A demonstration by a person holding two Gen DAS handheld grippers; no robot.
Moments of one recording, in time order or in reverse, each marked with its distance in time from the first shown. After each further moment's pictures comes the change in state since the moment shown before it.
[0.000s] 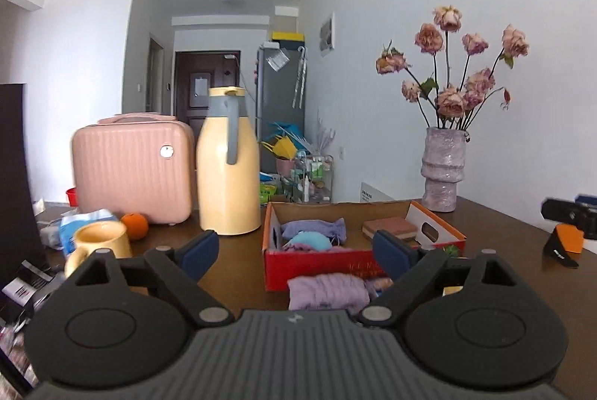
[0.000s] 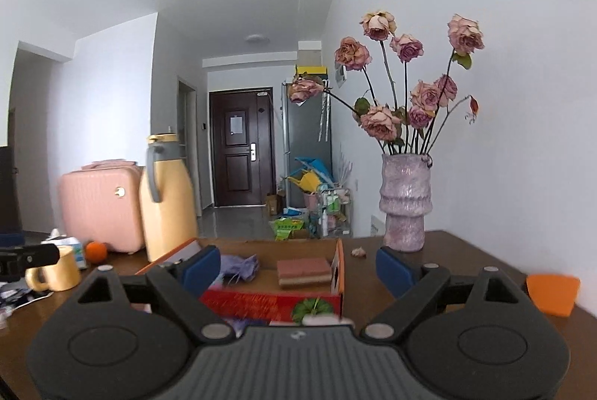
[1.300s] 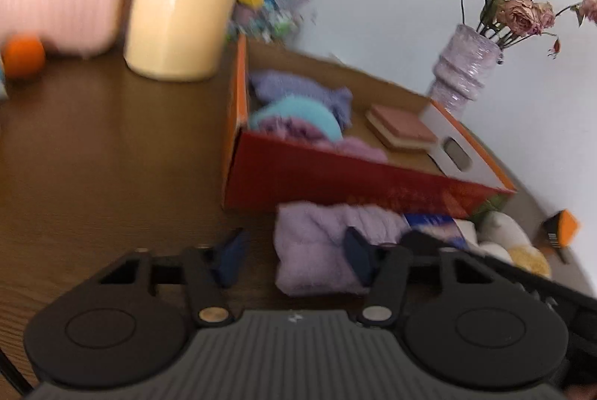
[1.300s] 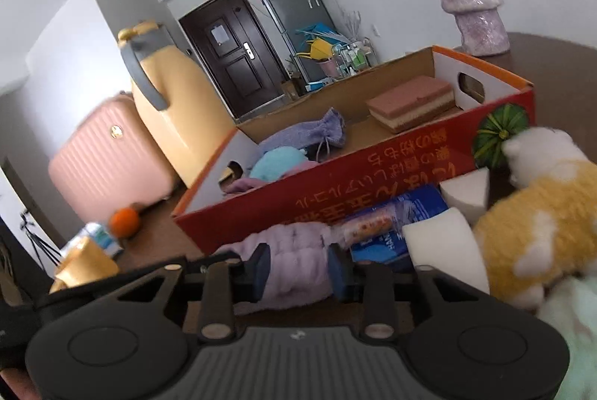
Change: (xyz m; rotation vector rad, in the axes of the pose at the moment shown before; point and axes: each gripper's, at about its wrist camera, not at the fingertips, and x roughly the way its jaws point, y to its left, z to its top) left arm 0.209 0.044 -0.054 -0.221 0.466 -0.208; right arm 0.197 0.103 -0.078 0.384 0.390 0.100
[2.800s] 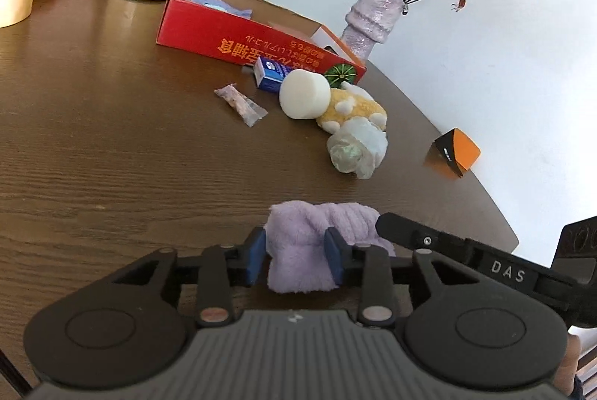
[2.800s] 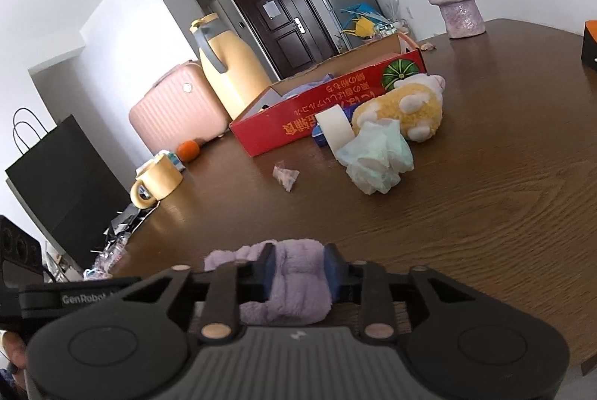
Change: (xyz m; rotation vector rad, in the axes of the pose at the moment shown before) left arm -0.155 -0.090 -0.154 -0.081 0.108 -0.181; right arm -0.215 -0.097 -0.078 -0.057 0.105 0.179
